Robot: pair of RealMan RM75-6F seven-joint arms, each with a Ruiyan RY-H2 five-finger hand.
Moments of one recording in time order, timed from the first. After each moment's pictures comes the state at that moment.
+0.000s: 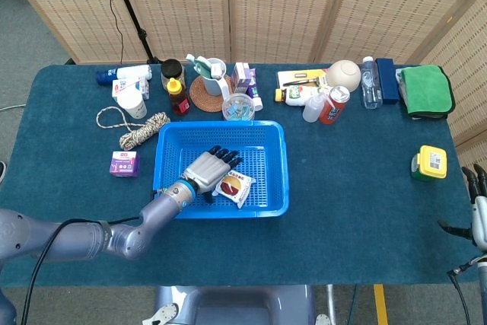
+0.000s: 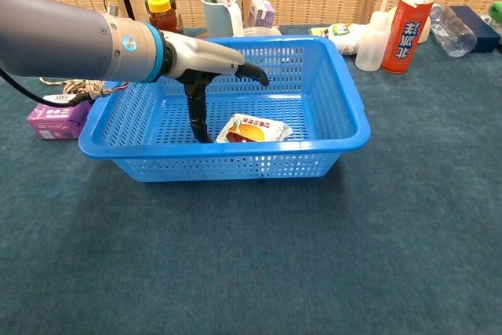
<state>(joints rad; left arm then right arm) -1.30 -1.48 -0.04 -1.57 0.51 0.71 0.57 0.11 -1.08 0.17 -1.57 -1.21 1.33 0.03</state>
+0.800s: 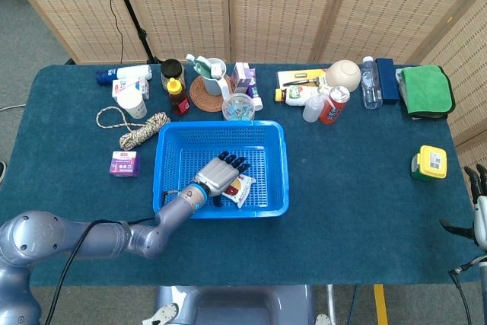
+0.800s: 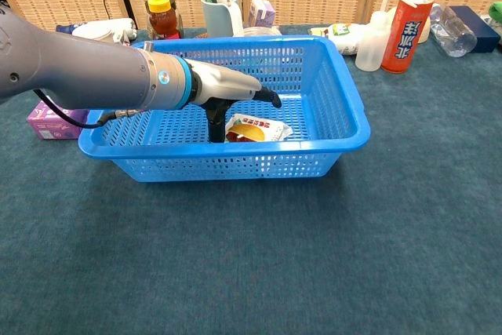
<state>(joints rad) -1.33 -1.62 -0.02 -1.42 0.49 0.69 0.56 0.11 -1.08 0.18 -1.57 -1.20 1.32 0.03</state>
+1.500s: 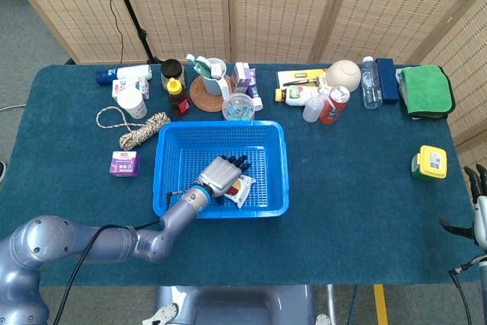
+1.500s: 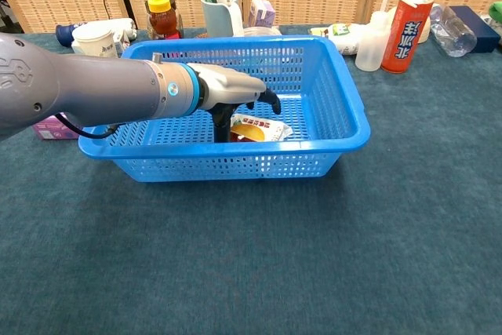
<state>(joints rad) -1.31 -1.69 -0.03 -1.37 0.52 0.76 0.59 0.11 -1.08 0.18 -1.56 -1.20 1.32 0.03</state>
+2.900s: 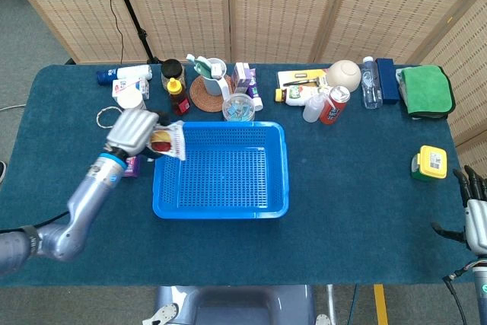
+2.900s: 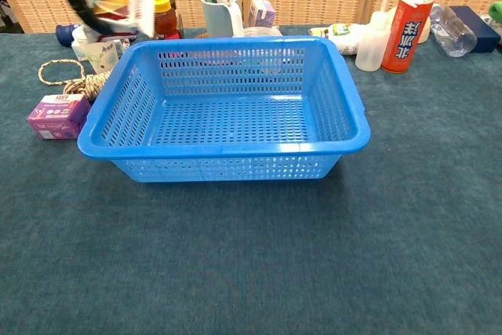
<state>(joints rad) -0.96 -1.15 -0.12 -1.70 0.77 0.96 0.29 0.10 -1.07 0.15 -1.61 -1.28 1.37 0.02</state>
